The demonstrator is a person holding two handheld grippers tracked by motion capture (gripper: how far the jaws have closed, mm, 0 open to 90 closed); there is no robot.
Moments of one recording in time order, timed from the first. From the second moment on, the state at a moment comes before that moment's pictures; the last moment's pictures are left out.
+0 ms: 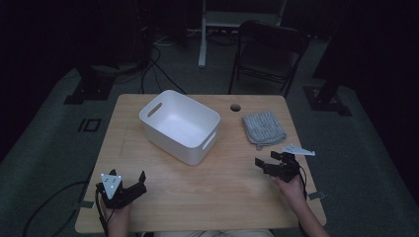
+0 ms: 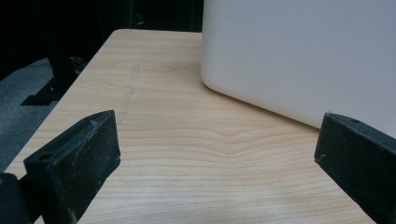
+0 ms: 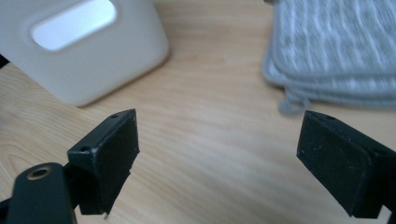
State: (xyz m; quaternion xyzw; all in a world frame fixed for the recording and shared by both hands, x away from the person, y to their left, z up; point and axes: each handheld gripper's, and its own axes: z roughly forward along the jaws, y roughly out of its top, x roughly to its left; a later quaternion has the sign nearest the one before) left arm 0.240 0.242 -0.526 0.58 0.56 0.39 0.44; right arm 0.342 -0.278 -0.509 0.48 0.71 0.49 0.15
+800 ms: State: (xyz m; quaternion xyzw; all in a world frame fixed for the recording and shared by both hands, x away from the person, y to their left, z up) left arm 0.243 0.237 -0.529 0.60 0.55 0.38 0.43; right arm 0.381 -0.201 -0.448 0.38 0.75 0.52 0.15
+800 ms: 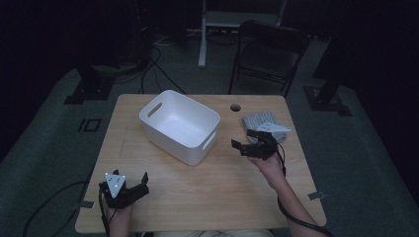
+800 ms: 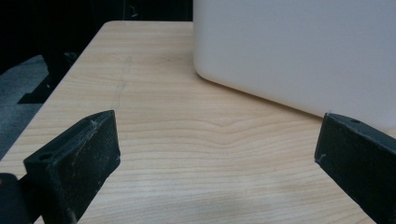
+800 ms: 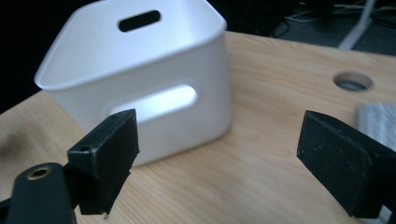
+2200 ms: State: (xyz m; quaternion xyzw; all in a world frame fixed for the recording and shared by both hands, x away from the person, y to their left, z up) left arm 0.245 0.239 -0.532 0.62 0.56 0.35 0.43; right arm 0.471 -0.116 -0.424 0.38 0.78 0.47 0.16
